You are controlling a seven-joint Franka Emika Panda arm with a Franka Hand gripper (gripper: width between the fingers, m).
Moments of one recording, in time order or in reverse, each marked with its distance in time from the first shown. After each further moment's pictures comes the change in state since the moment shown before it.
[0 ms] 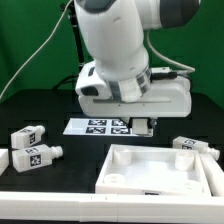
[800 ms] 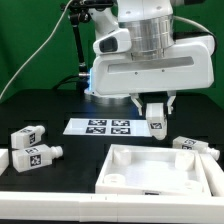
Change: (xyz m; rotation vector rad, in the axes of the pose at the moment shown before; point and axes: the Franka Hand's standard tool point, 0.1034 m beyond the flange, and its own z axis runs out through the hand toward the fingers) arm 0.015 -0.034 -0.044 -0.011 0.500 -0.043
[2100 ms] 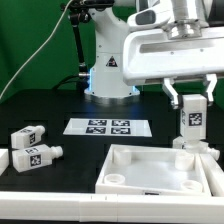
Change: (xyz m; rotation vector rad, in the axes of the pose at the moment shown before) arm 0.073 -0.071 -0.032 0.005 0.584 -0.335
